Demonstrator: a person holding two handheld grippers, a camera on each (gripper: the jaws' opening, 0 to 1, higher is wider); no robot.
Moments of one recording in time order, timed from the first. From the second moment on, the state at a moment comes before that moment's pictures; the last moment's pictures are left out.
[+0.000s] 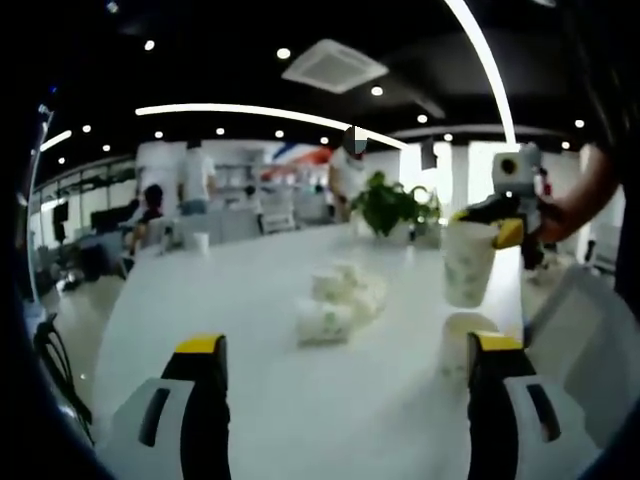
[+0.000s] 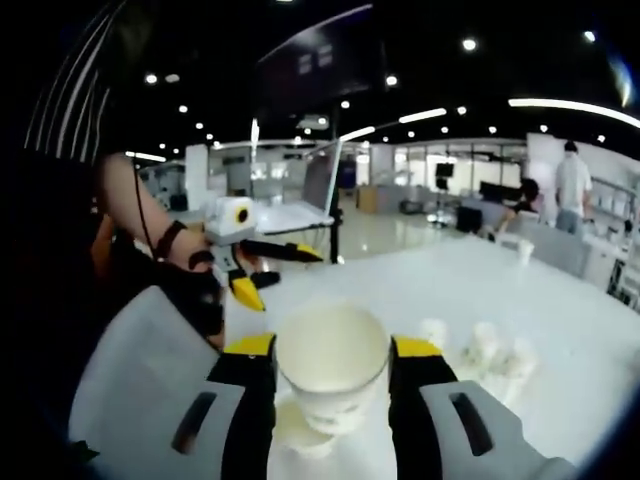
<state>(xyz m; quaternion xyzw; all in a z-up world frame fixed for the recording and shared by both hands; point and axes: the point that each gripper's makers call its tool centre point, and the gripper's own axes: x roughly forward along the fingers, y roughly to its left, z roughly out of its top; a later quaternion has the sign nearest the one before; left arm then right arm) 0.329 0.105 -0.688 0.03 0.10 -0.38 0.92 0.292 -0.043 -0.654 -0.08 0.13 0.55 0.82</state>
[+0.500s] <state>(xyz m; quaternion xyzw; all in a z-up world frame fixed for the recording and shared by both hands) 0.328 0.106 -0.687 0.03 0.11 -0.38 0.92 0.279 -0.035 -0.676 -0.08 0.15 0.56 0.81</state>
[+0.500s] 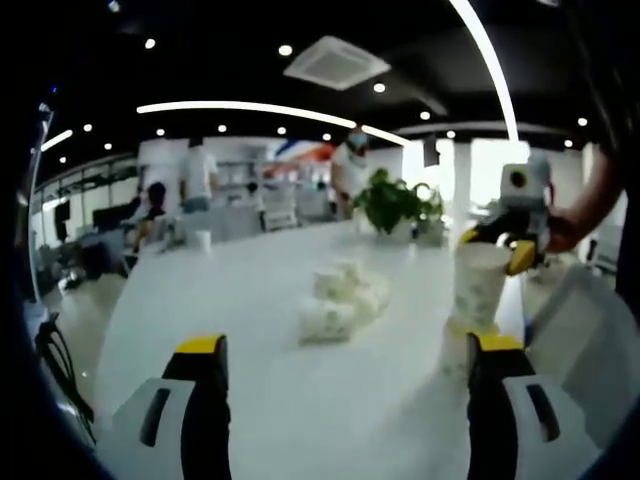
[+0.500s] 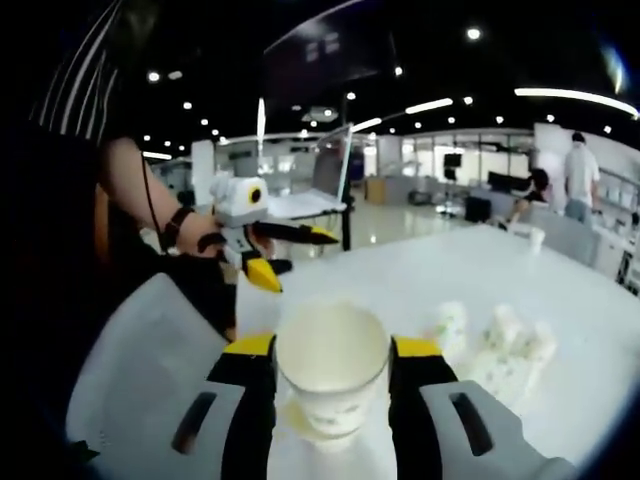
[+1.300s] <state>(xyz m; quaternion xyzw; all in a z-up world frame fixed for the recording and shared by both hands) 0.327 0.107 -0.683 0.03 0.10 -0.38 0.92 0.272 -0.038 -0.707 -0.09 0.18 0.56 0.81</state>
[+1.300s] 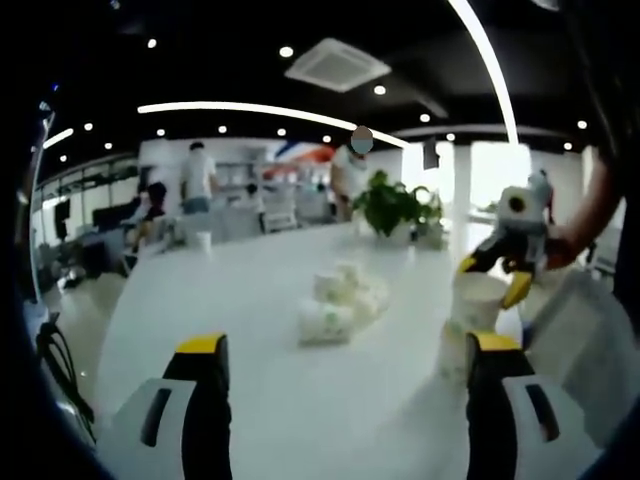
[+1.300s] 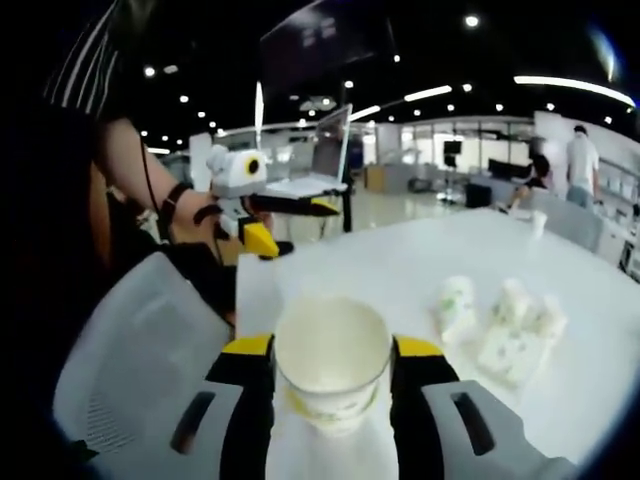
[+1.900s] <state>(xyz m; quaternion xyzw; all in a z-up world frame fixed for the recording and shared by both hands) 0.326 0.108 -0.683 0.03 0.10 -0.38 0.92 0.267 -0.041 -0.721 -0.09 0.19 0.55 0.81</state>
